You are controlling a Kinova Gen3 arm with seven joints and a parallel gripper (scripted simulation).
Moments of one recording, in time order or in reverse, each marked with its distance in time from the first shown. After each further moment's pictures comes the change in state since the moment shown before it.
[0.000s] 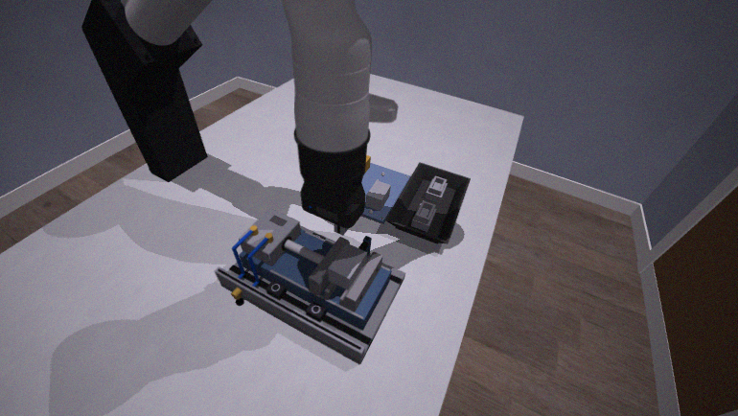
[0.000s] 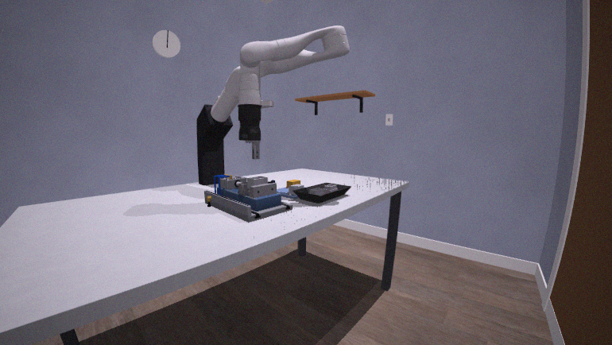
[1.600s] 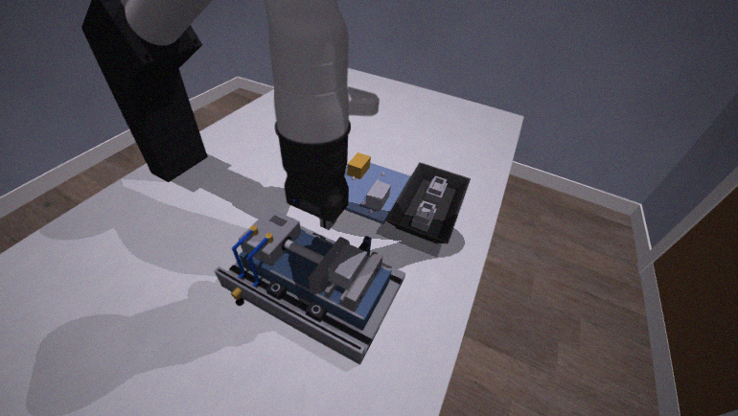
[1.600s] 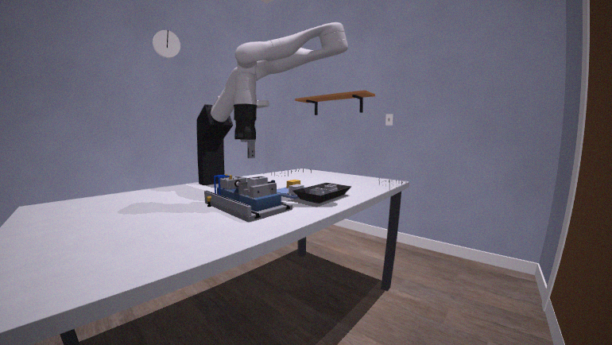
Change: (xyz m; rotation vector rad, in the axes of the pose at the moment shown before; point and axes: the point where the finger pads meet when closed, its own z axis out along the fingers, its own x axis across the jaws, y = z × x) arm -0.022 0.004 -0.003 -0.009 0.003 0.003
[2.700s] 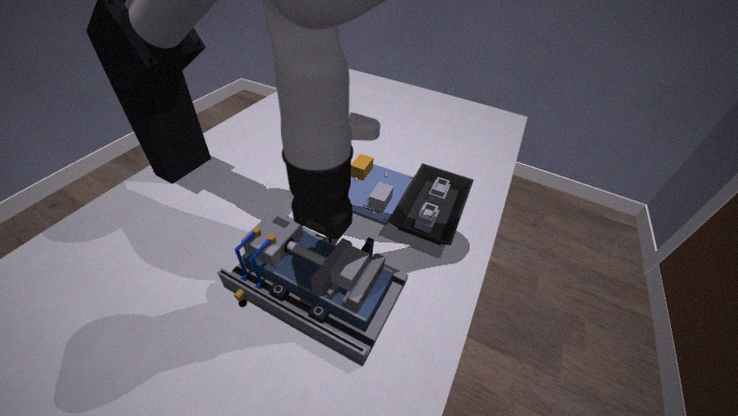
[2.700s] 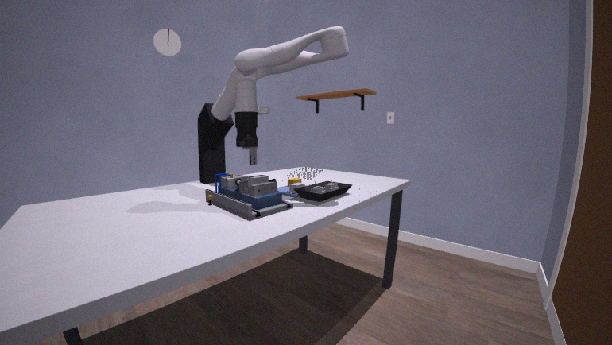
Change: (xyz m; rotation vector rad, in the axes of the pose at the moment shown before) arm 0.004 -0.002 0.030 0.006 0.012 0.004
